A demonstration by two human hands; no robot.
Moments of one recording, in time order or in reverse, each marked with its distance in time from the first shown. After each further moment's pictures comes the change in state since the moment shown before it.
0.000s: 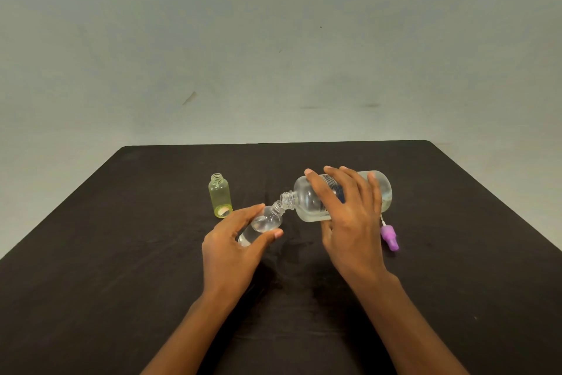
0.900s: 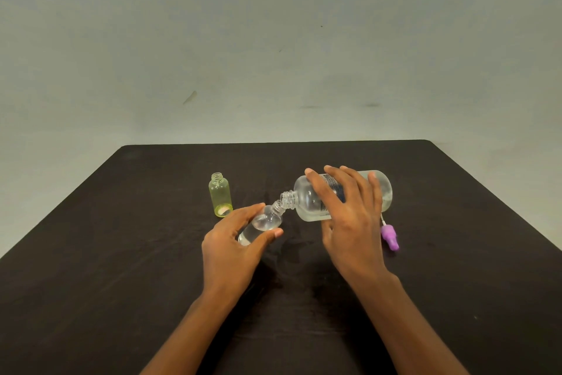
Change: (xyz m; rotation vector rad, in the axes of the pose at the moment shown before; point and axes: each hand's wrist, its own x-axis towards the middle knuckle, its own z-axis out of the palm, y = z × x) left_hand 0.001 0.000 0.000 -0.007 0.009 0.008; right_hand 0.000 -0.001 -0.001 -0.003 -0.001 0.003
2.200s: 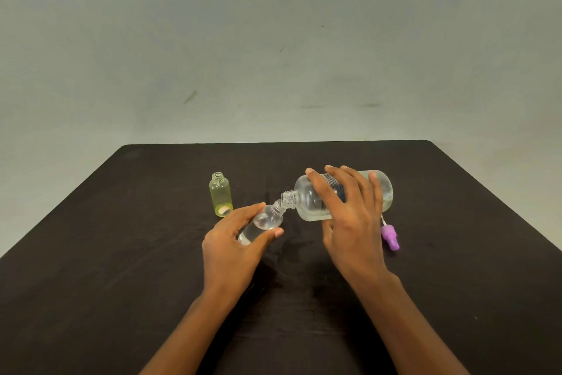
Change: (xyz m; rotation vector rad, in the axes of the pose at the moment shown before) left_hand 0.000 0.001 0.000 0.003 -0.005 -0.014; right_hand 0.000 0.002 0.000 0.014 -0.002 -0.005
